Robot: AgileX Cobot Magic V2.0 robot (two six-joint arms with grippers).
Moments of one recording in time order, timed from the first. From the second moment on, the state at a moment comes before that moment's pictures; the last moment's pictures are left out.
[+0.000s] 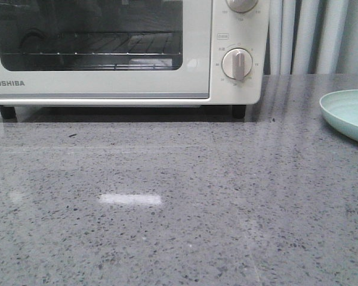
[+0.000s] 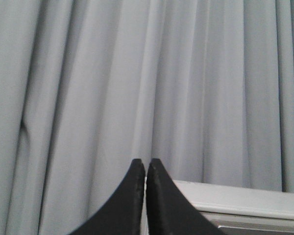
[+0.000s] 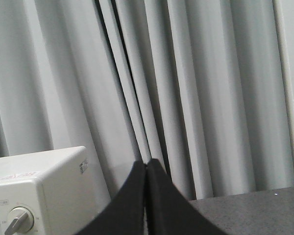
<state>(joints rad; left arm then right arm) -0.08 0.15 -0.27 0.08 -0.25 -0.10 -0.05 0.13 -0.34 -0.26 -0.04 0.42</state>
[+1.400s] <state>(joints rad) -0.45 1.18 -1.07 0.05 0.38 -0.08 0.14 1.09 -1.47 -0.26 0.85 0.21</state>
